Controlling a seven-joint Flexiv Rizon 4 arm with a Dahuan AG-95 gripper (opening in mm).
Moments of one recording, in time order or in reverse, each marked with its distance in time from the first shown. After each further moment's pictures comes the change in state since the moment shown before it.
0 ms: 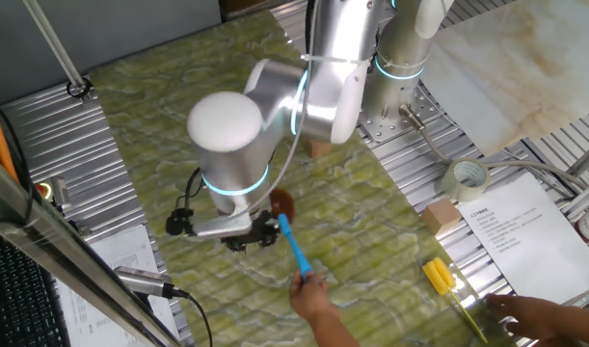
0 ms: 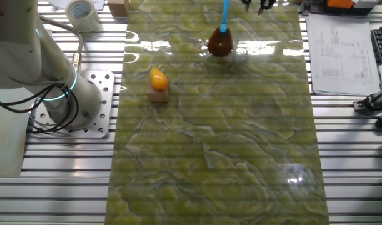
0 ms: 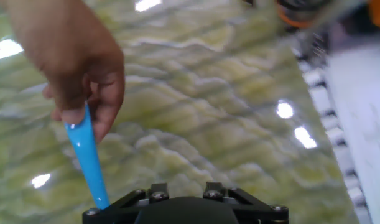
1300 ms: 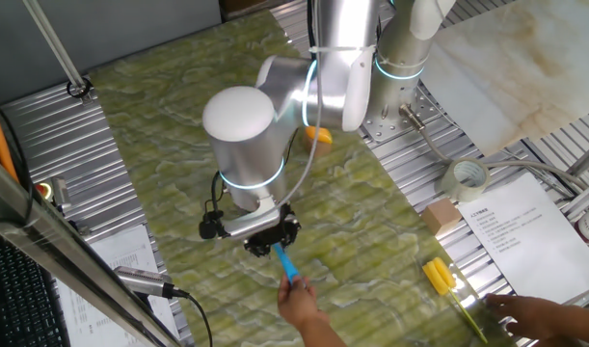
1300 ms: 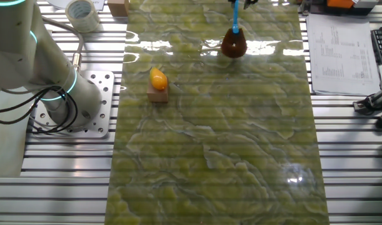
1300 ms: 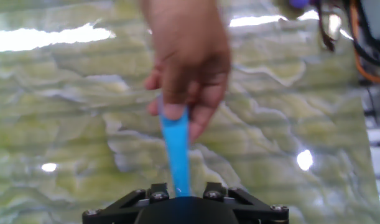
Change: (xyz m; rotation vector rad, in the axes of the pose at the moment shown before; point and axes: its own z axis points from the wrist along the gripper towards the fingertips) arm -0.011 0.035 0.010 -0.042 -0.049 -0.217
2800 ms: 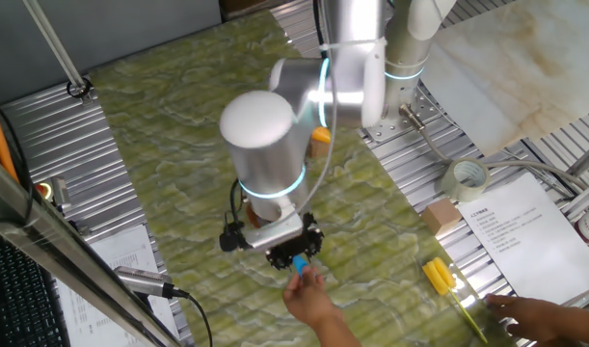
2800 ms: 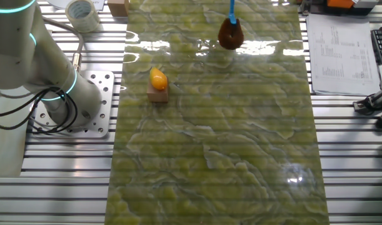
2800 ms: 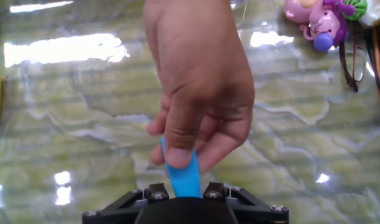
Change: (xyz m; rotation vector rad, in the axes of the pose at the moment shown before) arm -0.056 0.028 -0.015 -0.027 0.020 0.073
